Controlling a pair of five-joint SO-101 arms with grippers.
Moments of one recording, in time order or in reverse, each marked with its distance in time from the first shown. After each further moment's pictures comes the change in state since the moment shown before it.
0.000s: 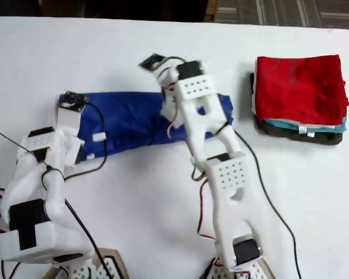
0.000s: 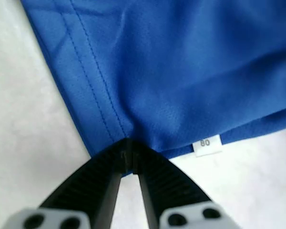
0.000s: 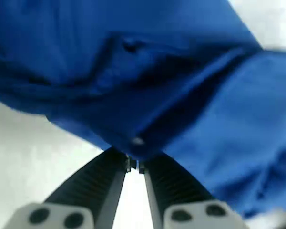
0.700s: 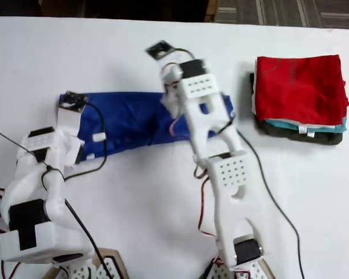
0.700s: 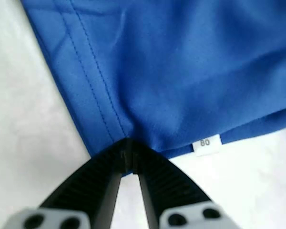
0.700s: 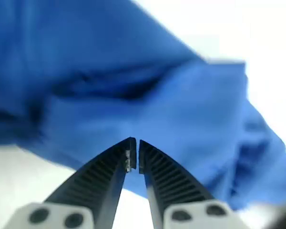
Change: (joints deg) left arm 0.0 0.0 0.2 0.0 -0.1; right arm 5.3 1.8 -5.5 -0.9 -4.0
